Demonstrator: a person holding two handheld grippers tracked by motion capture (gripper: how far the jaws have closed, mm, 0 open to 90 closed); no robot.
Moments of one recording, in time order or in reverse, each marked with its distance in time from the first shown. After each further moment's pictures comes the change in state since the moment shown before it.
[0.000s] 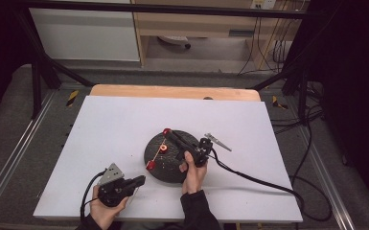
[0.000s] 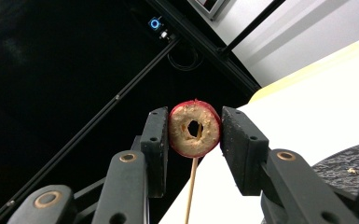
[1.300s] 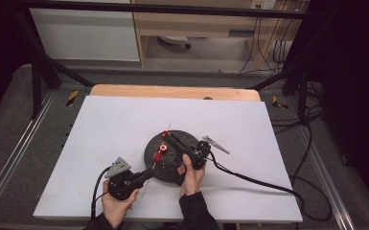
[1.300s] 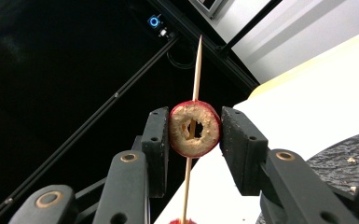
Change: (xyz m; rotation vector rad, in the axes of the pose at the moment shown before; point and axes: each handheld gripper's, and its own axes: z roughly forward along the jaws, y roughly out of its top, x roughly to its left) left arm -0.007 0.022 0.019 -0.074 -0.010 -0.106; right arm -0.002 -0.010 0.000 0.005 -0.002 -0.002
